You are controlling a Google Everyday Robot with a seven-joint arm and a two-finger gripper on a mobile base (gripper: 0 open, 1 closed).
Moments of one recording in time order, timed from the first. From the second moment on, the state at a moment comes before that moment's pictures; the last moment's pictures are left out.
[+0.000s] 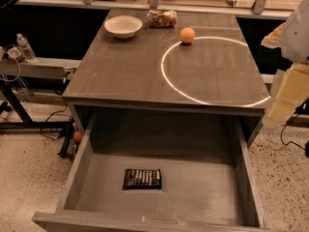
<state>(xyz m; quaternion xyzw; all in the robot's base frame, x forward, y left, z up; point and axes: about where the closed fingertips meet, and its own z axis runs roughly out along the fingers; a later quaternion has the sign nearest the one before) 0.438 -0.217 0.976 -0.60 0.78 -0.03 0.16</state>
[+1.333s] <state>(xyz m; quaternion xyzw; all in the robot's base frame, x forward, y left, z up) 0.414 -0.183 0.865 -0.64 0.76 0.07 0.13</state>
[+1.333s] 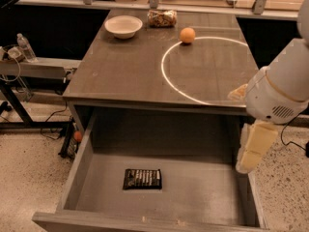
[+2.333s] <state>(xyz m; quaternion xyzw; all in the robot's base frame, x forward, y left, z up) 0.396 -0.149 0.795 -0.63 0.75 0.12 0.15</state>
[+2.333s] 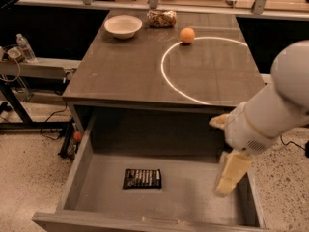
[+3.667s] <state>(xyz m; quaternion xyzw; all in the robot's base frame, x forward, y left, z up) 0.414 -0.013 0.666 -0.64 0.69 0.23 0.26</state>
